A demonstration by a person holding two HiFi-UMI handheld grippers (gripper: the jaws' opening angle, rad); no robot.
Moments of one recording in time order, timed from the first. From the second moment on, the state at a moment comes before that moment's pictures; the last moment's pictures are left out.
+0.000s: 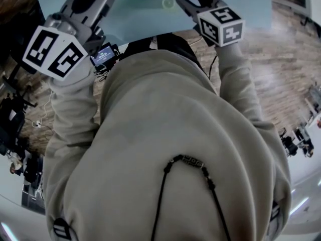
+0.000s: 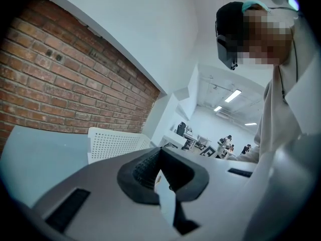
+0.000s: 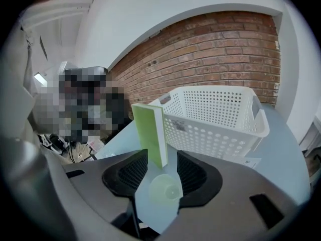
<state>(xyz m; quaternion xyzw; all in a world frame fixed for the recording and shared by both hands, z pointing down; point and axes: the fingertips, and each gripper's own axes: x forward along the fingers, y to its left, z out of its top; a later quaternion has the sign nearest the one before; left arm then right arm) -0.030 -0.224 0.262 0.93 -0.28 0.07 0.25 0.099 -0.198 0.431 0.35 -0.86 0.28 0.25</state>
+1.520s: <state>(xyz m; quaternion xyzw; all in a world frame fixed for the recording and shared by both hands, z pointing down) -0.033 -0.204 0.263 0.90 -0.33 0.07 0.26 0.100 -0.153 0.563 0.21 -0.80 0.21 0.52</state>
